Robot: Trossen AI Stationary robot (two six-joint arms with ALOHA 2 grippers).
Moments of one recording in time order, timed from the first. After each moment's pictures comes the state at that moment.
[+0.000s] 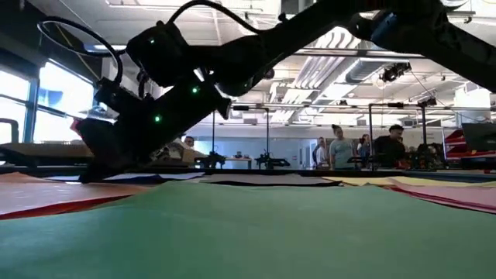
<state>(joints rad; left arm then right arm) -1.24 2.16 1.49 -0.87 -0.05 -1.90 0.05 2.64 2.08 -0.03 0.05 -0.06</state>
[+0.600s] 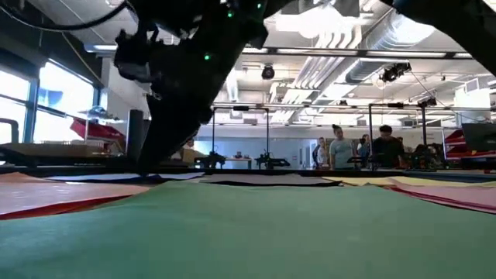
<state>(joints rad) -1.24 2.16 1.49 -0.87 -0.05 -1.91 0.17 2.46 2.08 -0.71 -0.15 -0.12</state>
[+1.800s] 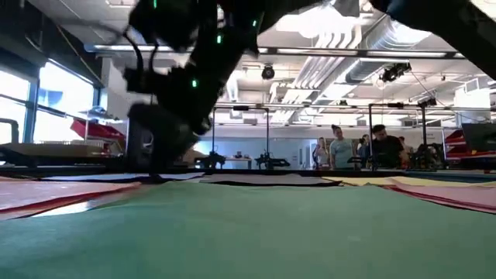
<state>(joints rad) -1.24 2.16 1.49 -0.87 -0.04 -1.90 0.11 2.50 2.08 -0.63 0.25 0.06</state>
